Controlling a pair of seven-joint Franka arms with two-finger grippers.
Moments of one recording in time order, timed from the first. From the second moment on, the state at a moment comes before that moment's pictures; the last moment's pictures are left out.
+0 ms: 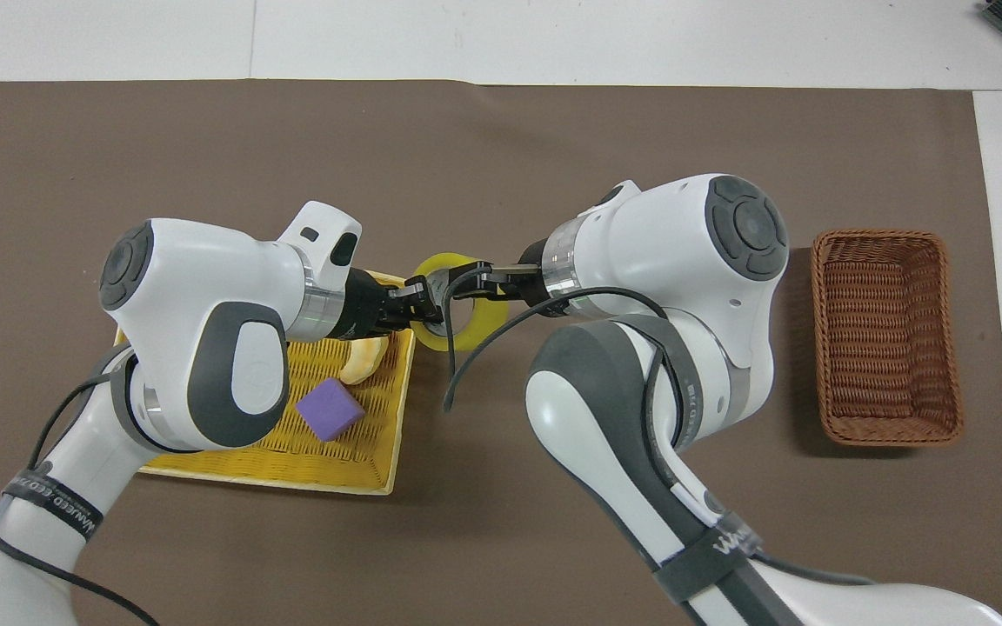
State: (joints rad) left arm -0.36 0.14 -0.09 -1.98 -0.70 2.26 -0.25; right arm 0.52 0.26 -0.04 -1.72 0.49 2.20 0.23
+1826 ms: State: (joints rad) left arm -0.16 0.02 -0.09 -1.87 -0.49 2.00 -0.36; right arm 0.36 0.25 -0.05 -1.75 0.49 2.21 0.11
